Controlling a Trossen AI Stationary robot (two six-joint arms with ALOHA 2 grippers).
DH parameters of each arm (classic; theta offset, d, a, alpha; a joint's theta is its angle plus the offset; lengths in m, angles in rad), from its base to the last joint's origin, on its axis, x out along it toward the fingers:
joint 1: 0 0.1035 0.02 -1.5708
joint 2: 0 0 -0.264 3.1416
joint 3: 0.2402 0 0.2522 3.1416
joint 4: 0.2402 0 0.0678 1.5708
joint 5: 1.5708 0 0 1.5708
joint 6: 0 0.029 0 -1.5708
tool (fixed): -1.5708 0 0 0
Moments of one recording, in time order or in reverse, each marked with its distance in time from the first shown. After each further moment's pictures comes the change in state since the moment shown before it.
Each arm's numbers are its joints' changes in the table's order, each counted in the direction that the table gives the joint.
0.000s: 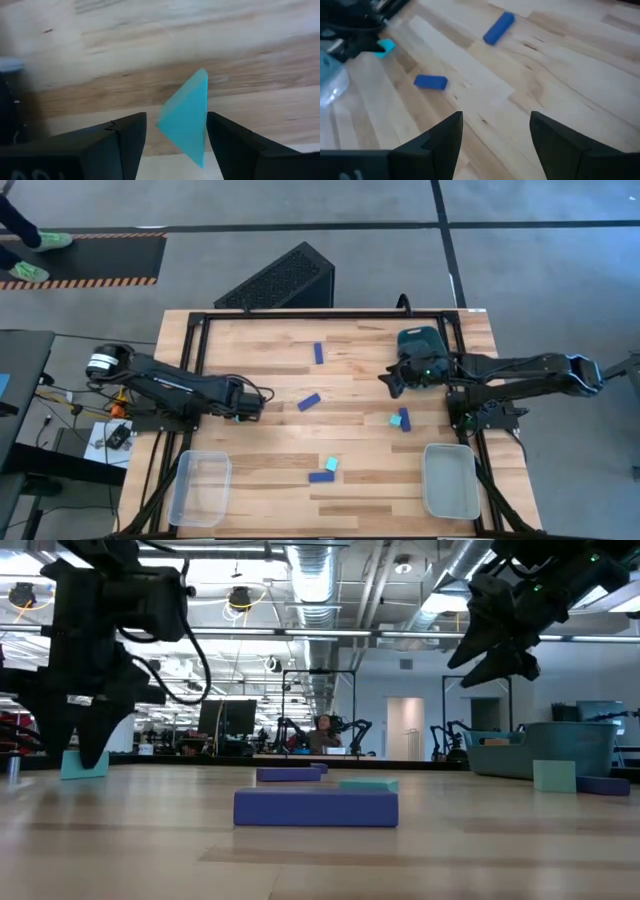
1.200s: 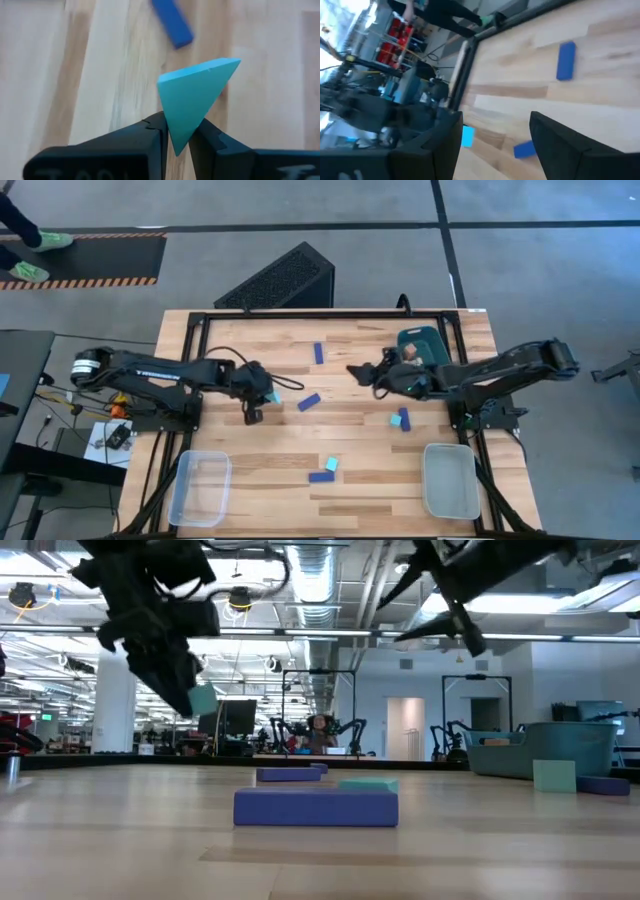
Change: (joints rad) left arm 0.178 -0.187 0.024 -0.400 -0.073 1.493; right arm 0.217 0.355 0.200 -0.397 -0.371 0.642
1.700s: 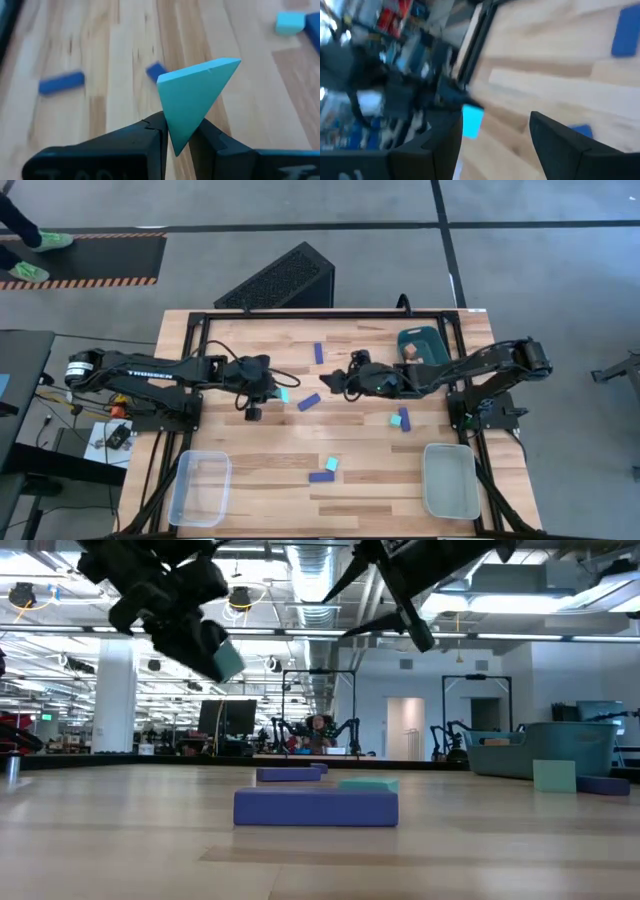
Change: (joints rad) left arm 0.010 -0.059 0.002 -0.183 -0.035 0.256; right arm -0.011 0.239 0.225 -0.006 0.197 -0.087
